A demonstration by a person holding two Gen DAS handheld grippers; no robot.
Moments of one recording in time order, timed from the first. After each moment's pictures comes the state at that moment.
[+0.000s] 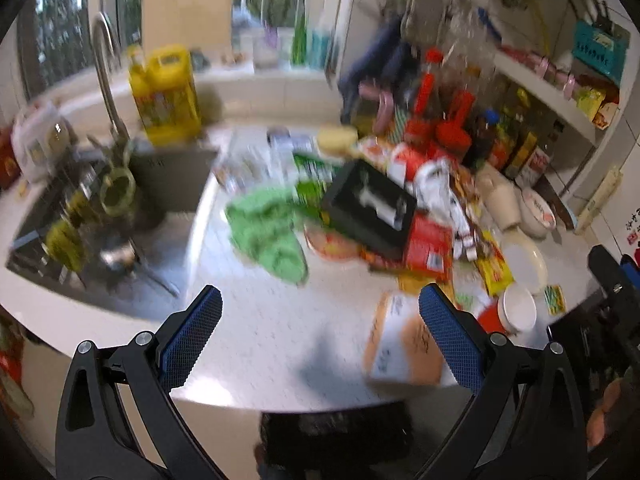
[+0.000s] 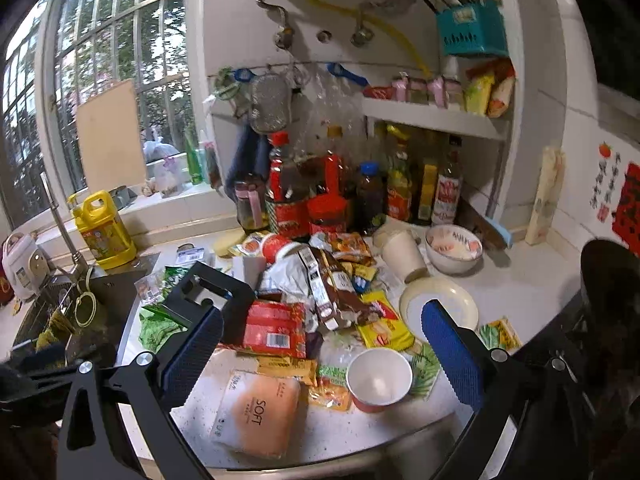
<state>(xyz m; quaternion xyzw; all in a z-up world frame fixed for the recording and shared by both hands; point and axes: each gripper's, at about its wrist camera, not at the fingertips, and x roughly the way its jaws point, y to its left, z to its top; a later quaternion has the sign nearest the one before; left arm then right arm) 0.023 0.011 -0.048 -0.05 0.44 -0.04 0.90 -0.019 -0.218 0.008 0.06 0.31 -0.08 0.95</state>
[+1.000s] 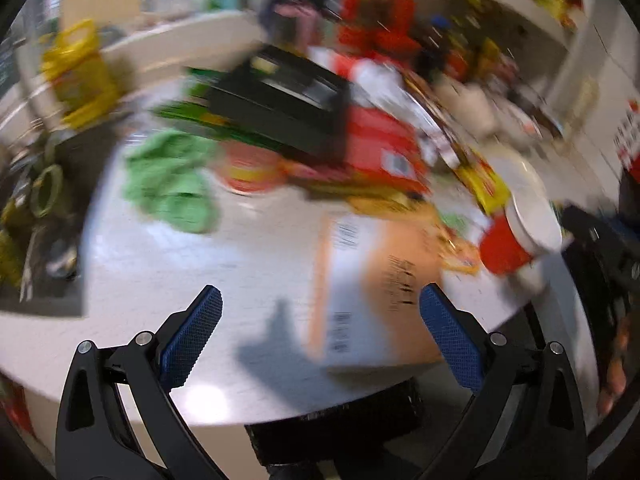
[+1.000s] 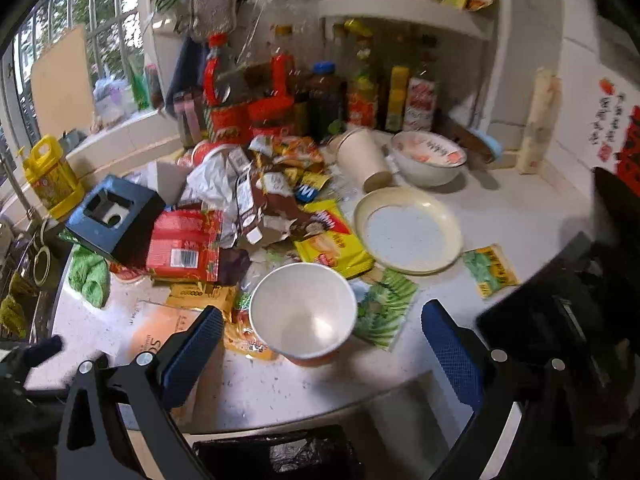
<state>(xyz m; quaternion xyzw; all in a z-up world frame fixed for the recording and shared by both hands) 0.027 -0.059 -0.156 0.02 0.48 -0.14 0.87 0.007 -0.281 -0.106 0.06 0.42 -0.10 0.90</state>
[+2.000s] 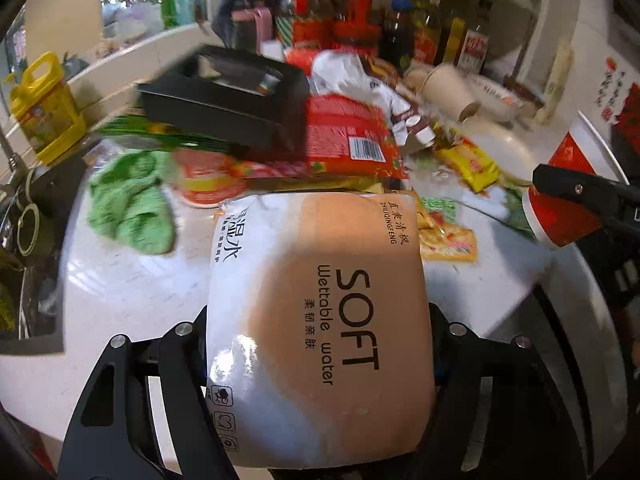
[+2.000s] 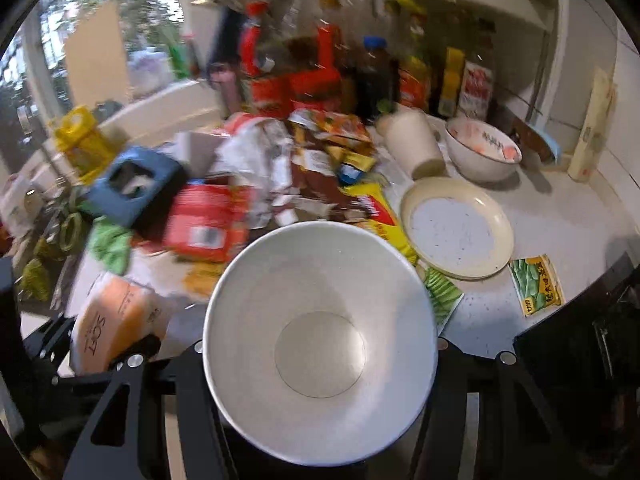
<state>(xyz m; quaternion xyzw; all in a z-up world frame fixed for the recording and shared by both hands) 0.011 -0.052 -0.161 0.05 0.44 -0.18 0.88 0.016 -0.278 -0.108 0.05 0.45 -0.01 0.89</state>
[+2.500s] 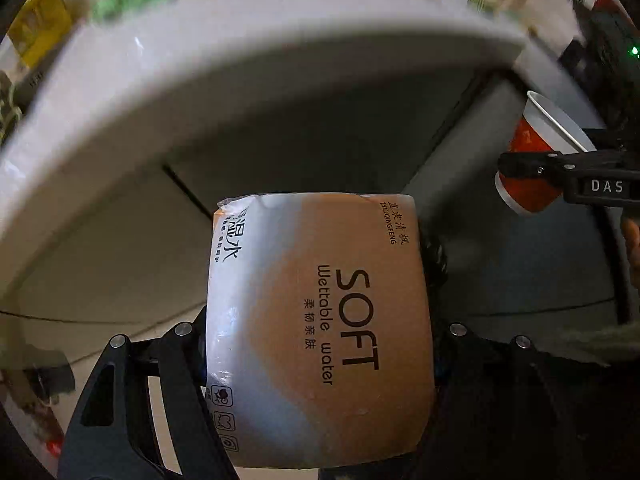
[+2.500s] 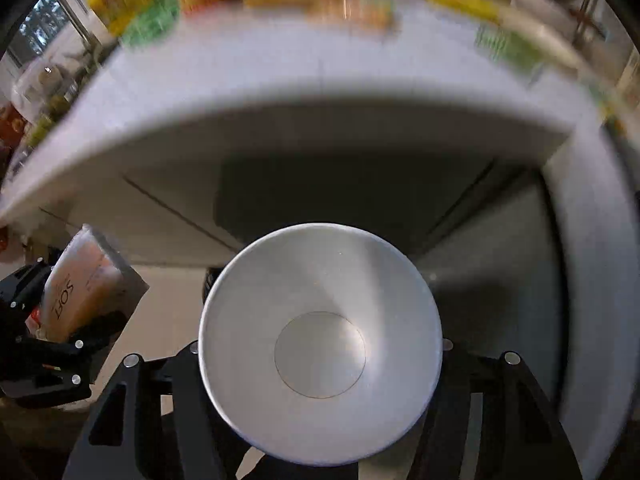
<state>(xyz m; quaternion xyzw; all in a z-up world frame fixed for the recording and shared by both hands) -0.113 -0.011 -0.297 0.10 0.58 -0.22 0.78 -0.101 -0.220 -0.264 0.02 0.62 0.05 0.78</state>
